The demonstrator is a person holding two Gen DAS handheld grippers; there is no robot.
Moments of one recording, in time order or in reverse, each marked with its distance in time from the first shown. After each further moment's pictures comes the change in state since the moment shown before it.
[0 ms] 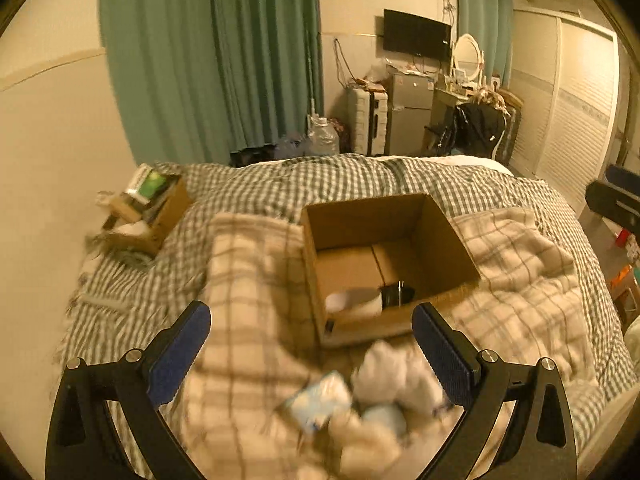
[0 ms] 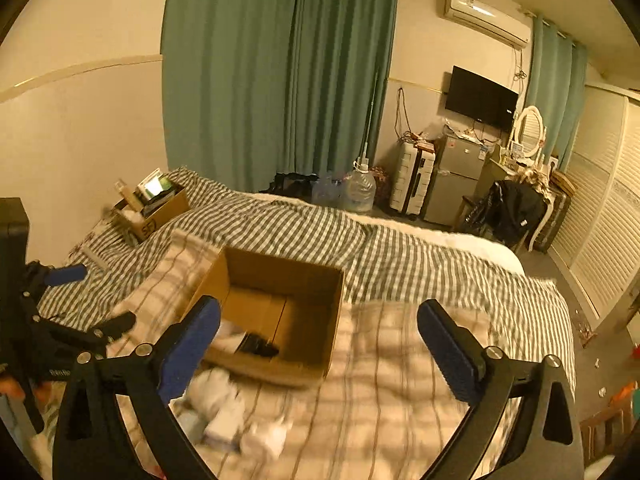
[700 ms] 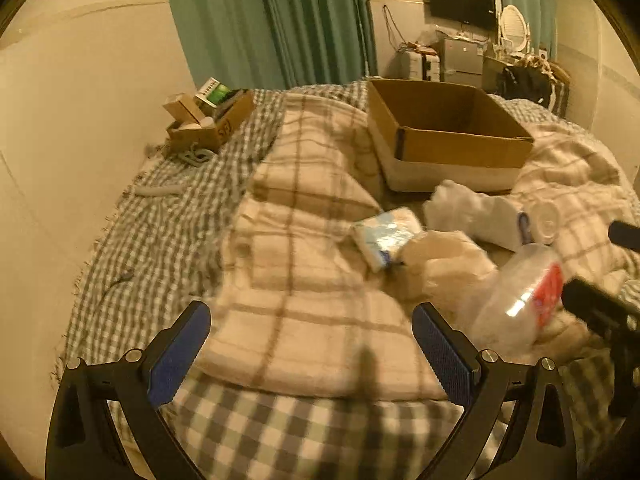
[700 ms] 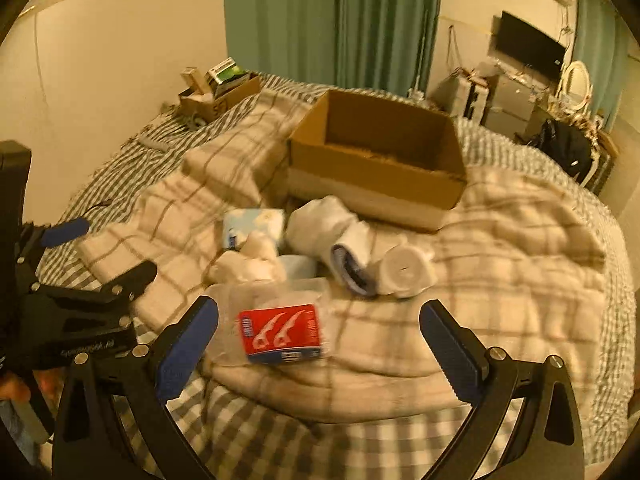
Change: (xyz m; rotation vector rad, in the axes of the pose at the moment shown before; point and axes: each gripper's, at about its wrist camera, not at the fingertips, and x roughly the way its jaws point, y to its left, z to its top) left arm -0.002 0.020 -0.166 -0.040 0.097 0.214; right arm 0.016 0.114 -0.181 -0.034 0.225 0.175
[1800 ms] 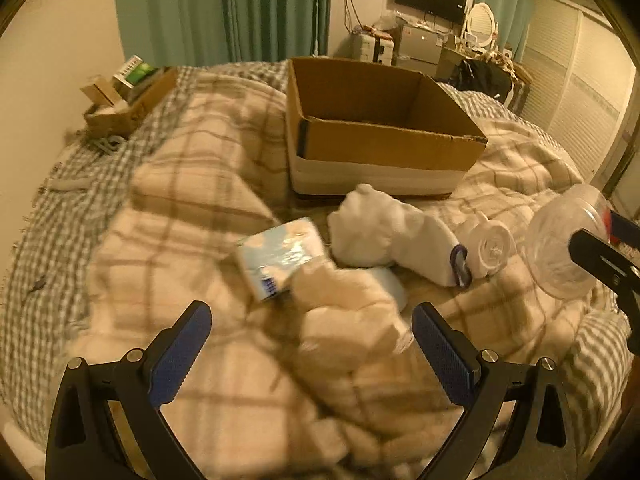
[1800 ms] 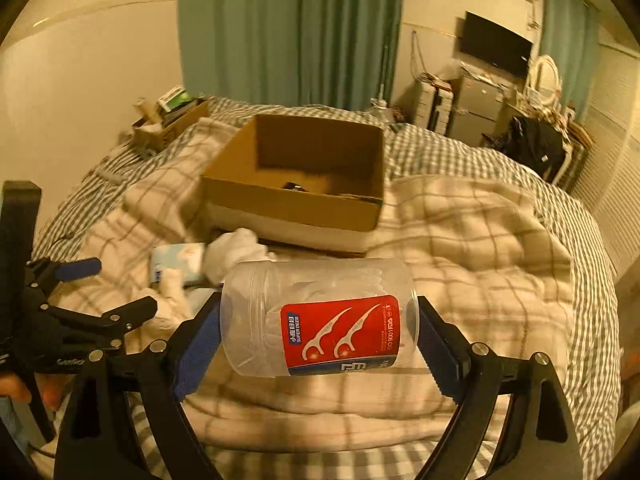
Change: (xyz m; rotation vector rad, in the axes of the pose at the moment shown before) left arm 0.048 -0.065 0.037 -0.017 0.112 -0.268; right arm -0.004 -0.086 0.019 0.080 -0.058 -0.105
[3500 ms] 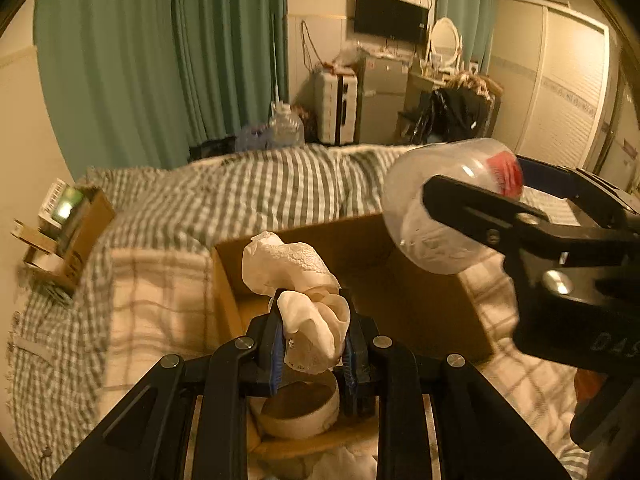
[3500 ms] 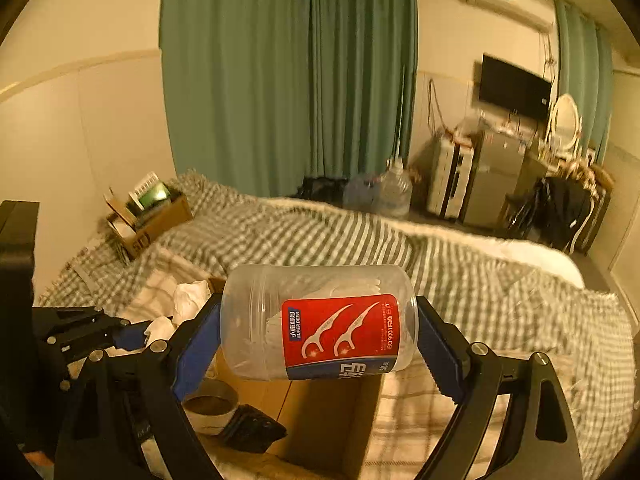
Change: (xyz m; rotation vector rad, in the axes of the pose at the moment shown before) left arm 0.064 -0.040 0.207 0.128 -0.129 -0.061; right arm 0.121 -0.030 0.210 -0.034 -0.169 0.081
